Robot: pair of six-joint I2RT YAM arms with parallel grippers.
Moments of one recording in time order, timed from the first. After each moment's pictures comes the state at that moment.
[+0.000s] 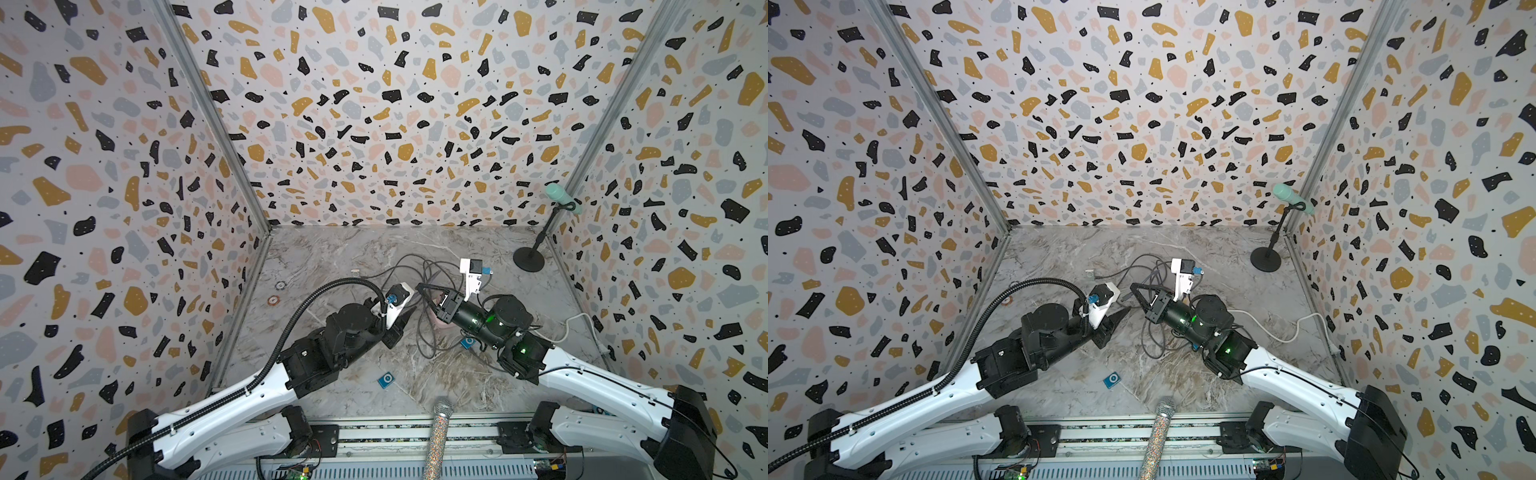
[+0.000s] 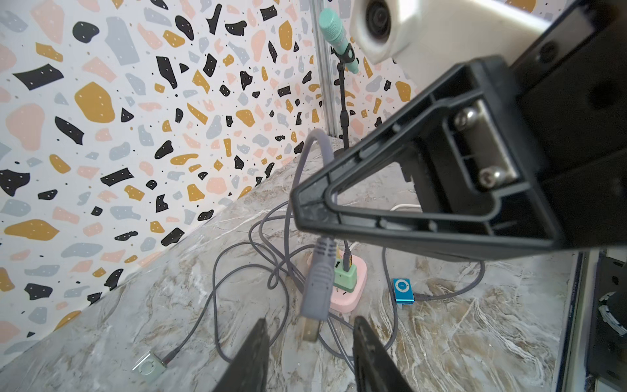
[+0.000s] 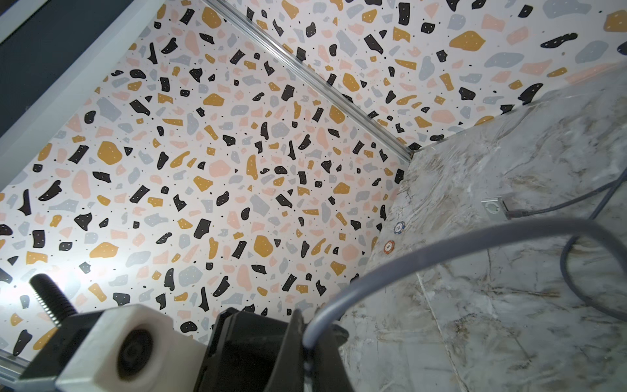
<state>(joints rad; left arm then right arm) -1.00 0.93 0.84 -0.14 -0.21 0.13 0.90 1.05 0.71 0.46 -0.09 0.97</state>
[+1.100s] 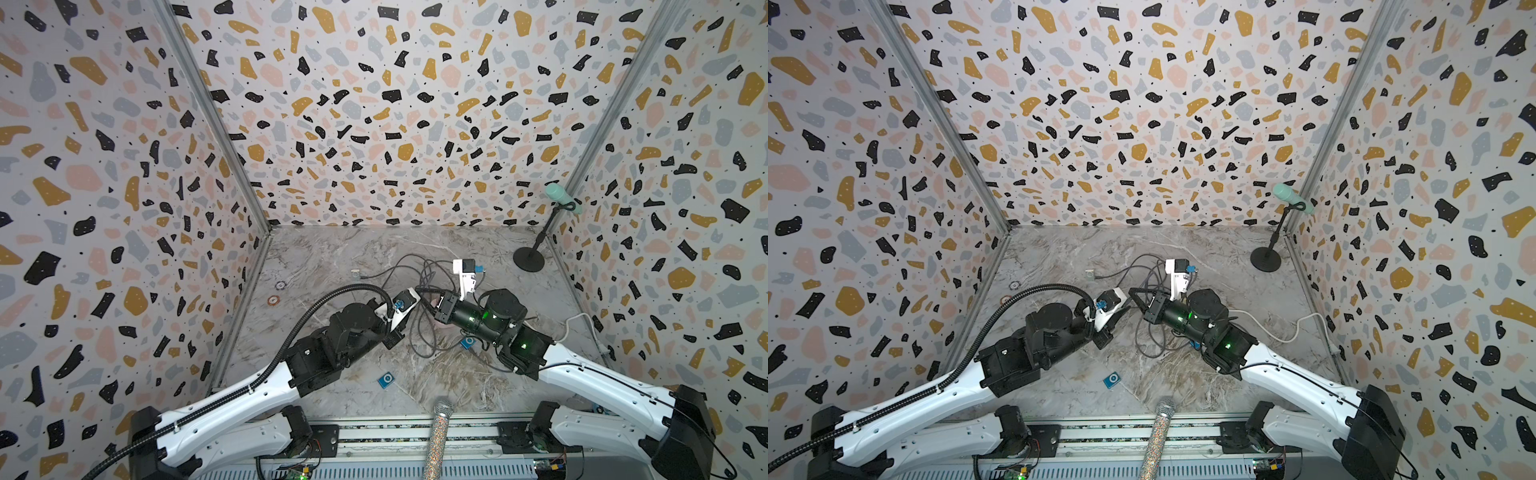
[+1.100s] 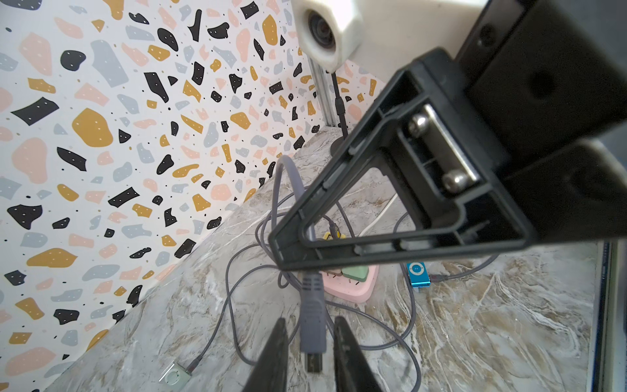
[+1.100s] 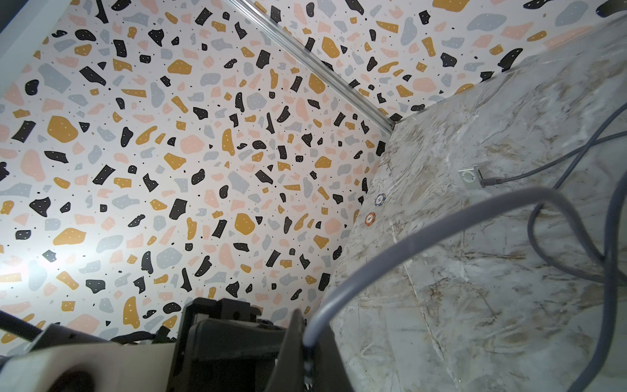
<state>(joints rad) -1.00 0.95 0.84 -0.15 -0.20 0.25 0.88 1.07 0.76 0.31 -0.15 0.95</state>
